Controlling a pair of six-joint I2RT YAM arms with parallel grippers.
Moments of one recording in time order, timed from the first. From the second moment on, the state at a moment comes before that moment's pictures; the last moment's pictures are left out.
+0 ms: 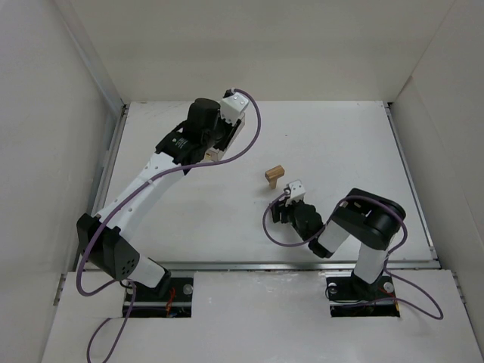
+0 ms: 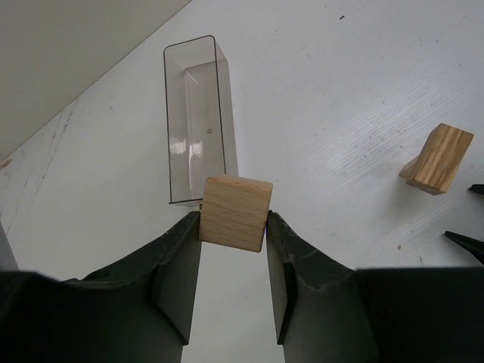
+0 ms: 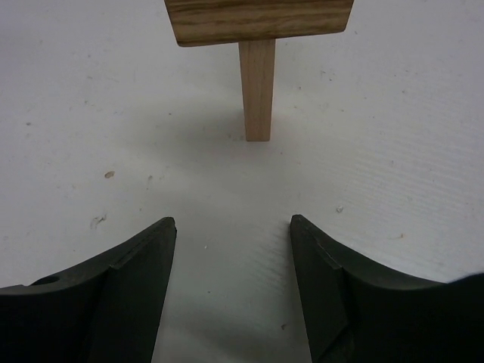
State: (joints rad) left arm -0.57 1.46 1.46 -0.51 -0.10 0.23; right arm 0.82 1.80 0.28 1.27 0.38 0.15
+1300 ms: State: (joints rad) left arm -0.54 1.46 1.46 -0.48 -0.10 0.24; right arm 0.69 1.98 0.43 1.36 0.22 0.17
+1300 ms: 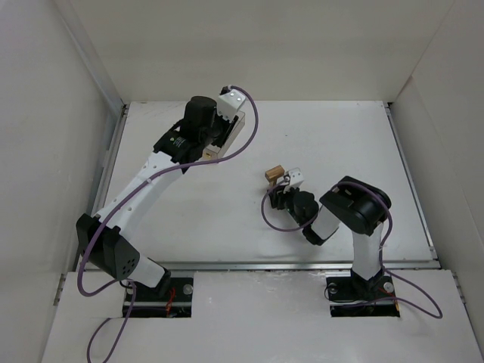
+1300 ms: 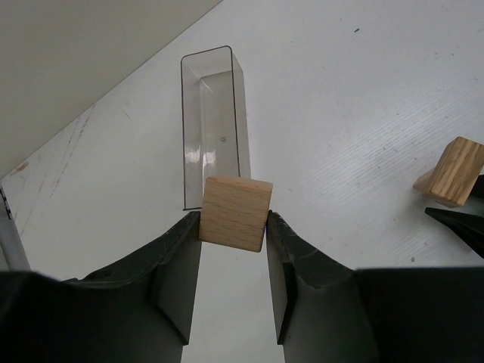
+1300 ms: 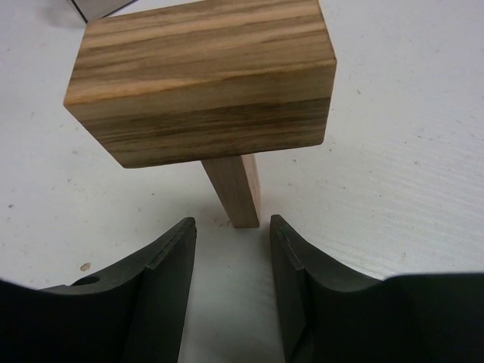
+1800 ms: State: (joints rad) left arm -0.54 1.46 1.46 -0.47 -0.10 0.24; right arm 0.68 1.98 0.44 1.36 0.14 0.18
